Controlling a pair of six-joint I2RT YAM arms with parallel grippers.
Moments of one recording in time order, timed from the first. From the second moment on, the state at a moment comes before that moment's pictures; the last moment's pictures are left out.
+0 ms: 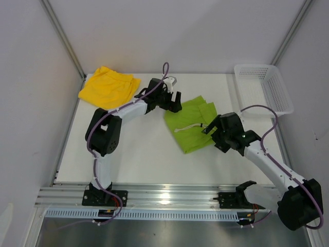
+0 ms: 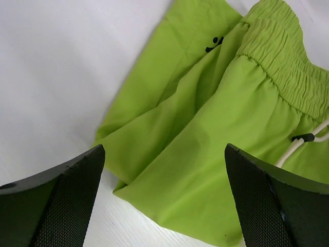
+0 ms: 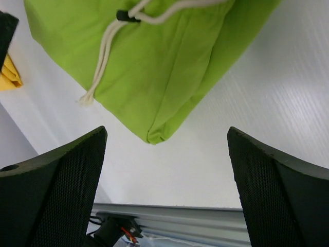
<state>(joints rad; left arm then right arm) -0.52 2.01 1.47 -0.10 0.27 -0.15 0.40 1.12 0.81 -0.56 0.08 1.08</state>
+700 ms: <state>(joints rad) -0.50 2.27 1.71 -0.24 0.34 -0.13 0.48 1.37 0.68 -0.29 0.13 1.29</state>
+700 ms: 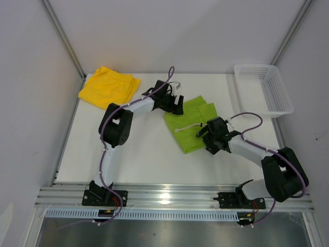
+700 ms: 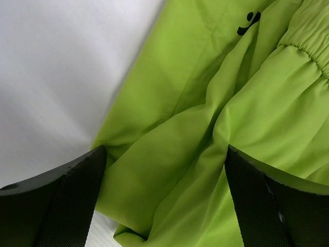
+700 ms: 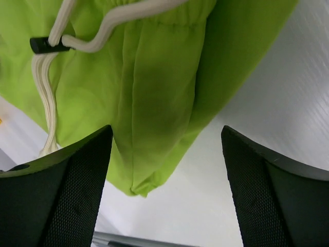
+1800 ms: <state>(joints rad) -0.53 1.67 0.75 0.22 0.00 -0.71 0.30 1.79 1.12 -0.16 -0.23 0.59</state>
